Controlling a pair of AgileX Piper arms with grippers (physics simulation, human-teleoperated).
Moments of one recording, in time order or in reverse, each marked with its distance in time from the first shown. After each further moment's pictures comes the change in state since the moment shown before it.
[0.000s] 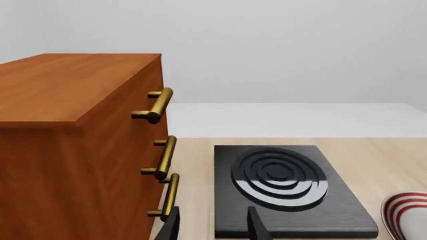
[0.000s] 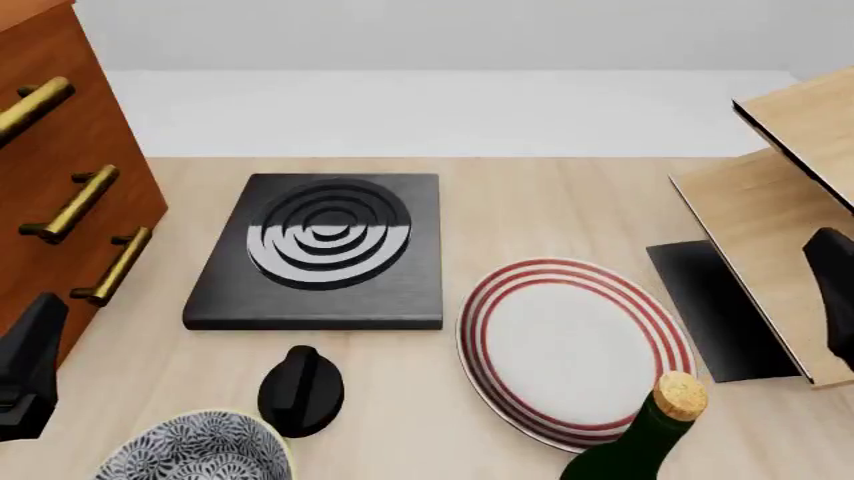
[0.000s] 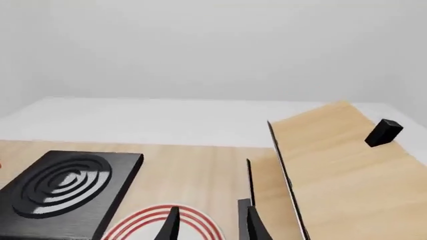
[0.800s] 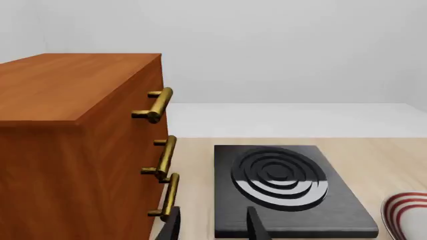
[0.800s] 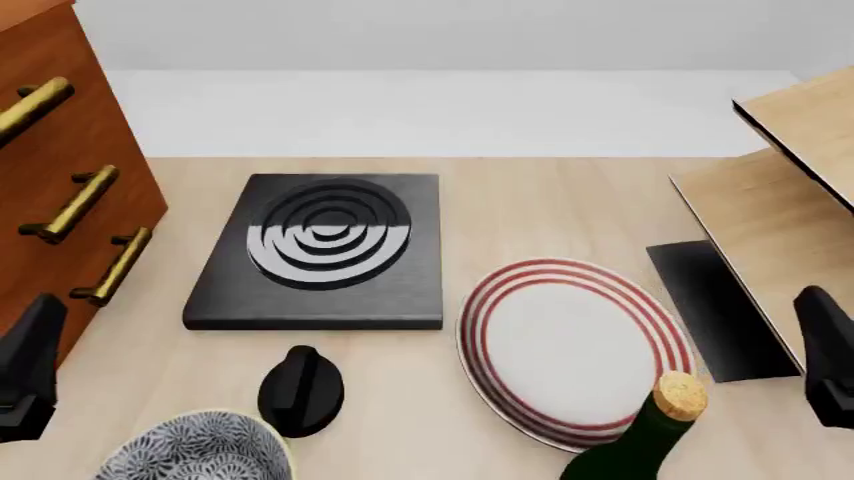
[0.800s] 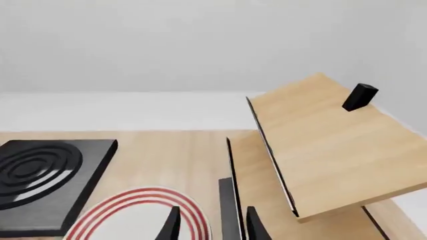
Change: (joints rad) left arm 0.000 -0.005 0.003 0.001 0.000; right arm -0.098 -0.121 0.171 -0.028 -0.017
